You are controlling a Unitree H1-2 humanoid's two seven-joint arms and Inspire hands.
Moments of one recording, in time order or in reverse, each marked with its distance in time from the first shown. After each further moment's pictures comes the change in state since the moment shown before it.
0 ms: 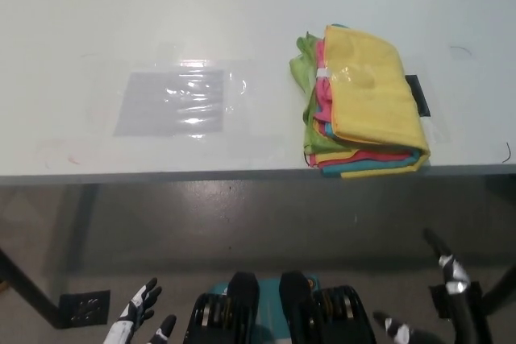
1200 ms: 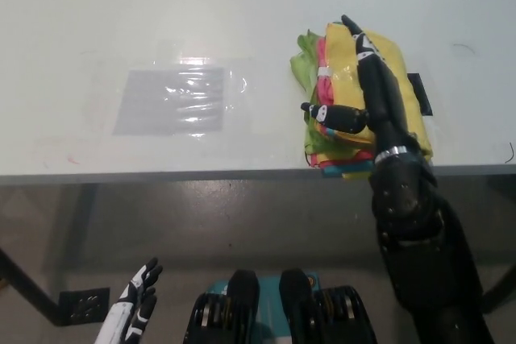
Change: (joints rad) left_arm -0.049 0.000 0.013 0.006 -0.008 -0.042 -0.007; right_arm -0.856 0.108 -0.036 0.548 -0.112 0.466 0.076
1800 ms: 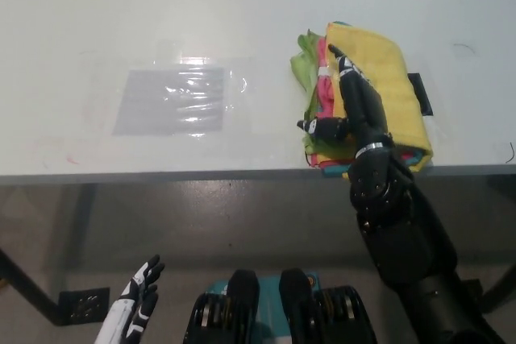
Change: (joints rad) left_arm -0.012 0.000 0.001 -0.003 -0.002 0.001 -0.010; right_arm -0.084 -0.015 0.047 0.312 -0.008 0.030 -0.077
